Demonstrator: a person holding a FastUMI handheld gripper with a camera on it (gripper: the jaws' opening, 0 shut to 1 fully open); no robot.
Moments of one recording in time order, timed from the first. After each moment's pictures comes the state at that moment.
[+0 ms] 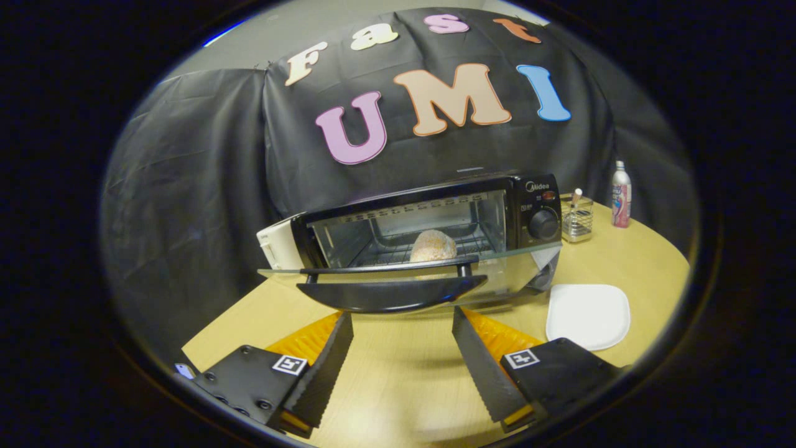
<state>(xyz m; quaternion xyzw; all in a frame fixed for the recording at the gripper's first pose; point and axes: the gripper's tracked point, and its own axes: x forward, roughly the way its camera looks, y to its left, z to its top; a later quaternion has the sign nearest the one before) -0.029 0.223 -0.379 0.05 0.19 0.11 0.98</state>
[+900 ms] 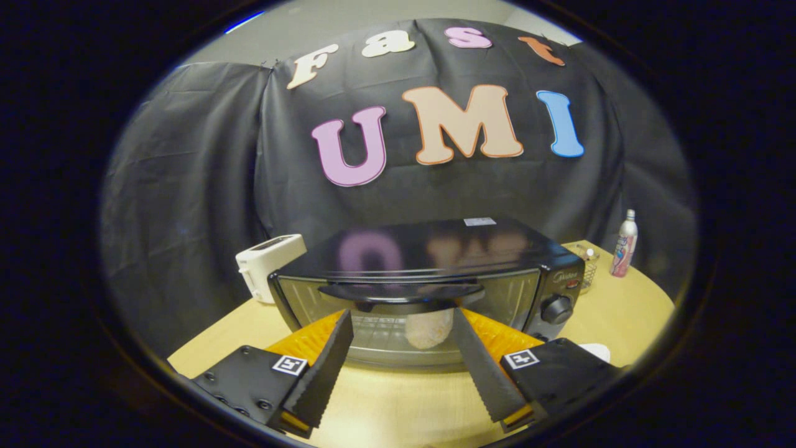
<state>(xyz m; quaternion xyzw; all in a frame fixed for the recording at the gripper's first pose) 0.037 0.239 -0.318 0.01 0.15 0.09 0.99</state>
